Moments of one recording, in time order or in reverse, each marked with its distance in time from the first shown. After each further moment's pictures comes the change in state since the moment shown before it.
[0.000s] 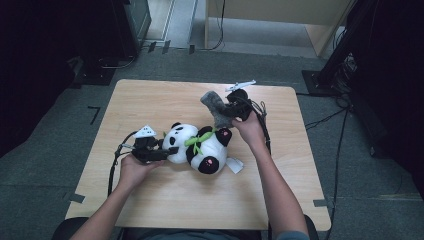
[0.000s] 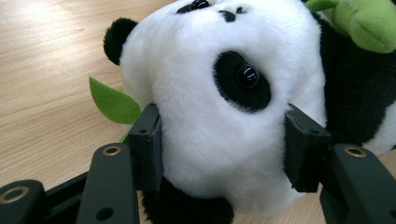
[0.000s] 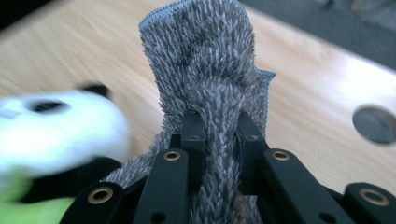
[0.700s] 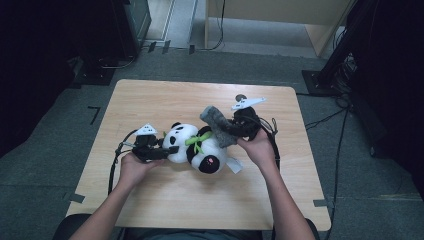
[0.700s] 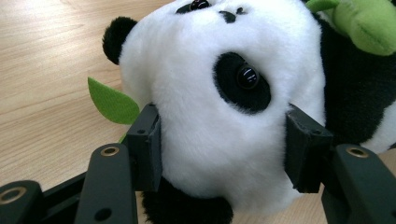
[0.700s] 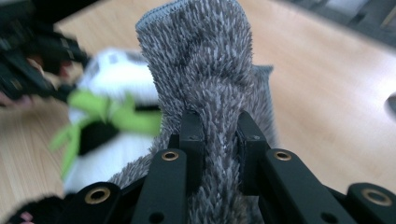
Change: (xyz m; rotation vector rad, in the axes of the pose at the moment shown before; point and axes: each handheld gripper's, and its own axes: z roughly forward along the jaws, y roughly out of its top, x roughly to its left) left arm -0.001 0.007 0.000 0.032 0.005 -0.014; right arm 0.036 -0.040 -0.049 -0.009 0.085 -0.074
